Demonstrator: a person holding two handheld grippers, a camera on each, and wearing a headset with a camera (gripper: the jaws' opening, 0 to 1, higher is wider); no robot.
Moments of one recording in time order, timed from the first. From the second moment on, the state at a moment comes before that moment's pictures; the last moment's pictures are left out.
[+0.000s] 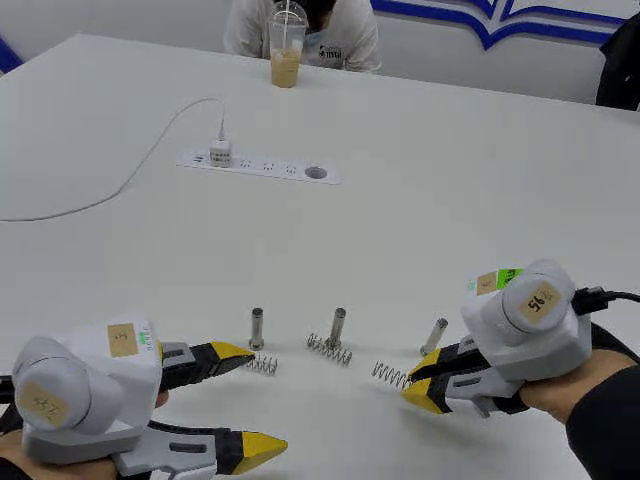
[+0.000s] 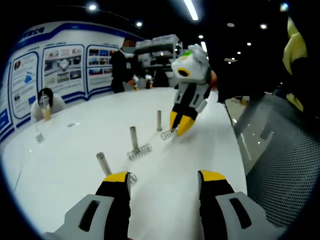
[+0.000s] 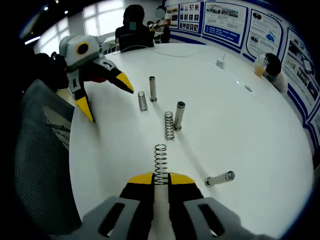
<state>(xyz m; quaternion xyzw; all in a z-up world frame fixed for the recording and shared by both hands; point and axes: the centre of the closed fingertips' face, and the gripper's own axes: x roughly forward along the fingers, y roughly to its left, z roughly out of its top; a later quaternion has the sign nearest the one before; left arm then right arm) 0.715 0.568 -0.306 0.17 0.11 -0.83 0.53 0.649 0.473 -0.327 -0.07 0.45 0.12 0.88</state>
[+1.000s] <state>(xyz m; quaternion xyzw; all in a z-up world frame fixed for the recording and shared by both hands) 0.691 0.544 -0.299 0.17 0.09 -0.85 0.49 0.673 0.521 -0.313 -0.12 0.43 0.21 0.87</state>
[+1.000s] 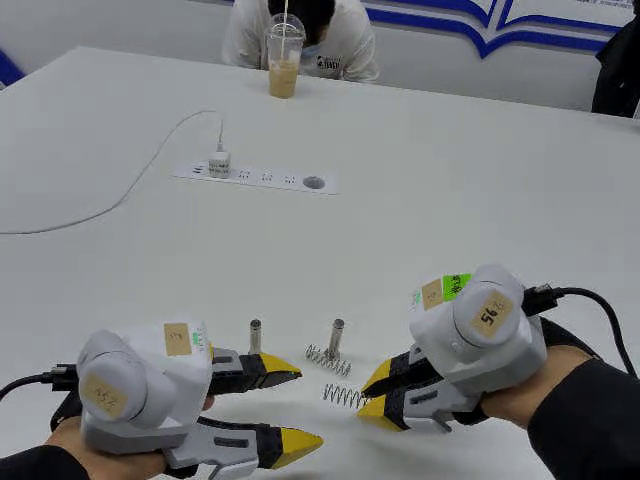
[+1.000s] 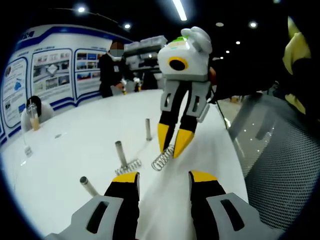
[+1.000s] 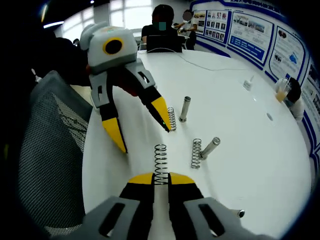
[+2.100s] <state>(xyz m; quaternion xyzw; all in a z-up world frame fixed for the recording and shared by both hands) 0.675 0.548 -0.305 0.19 0.06 -0.87 0.44 0.671 0.548 -0.311 -0.19 0.42 0.29 0.84</state>
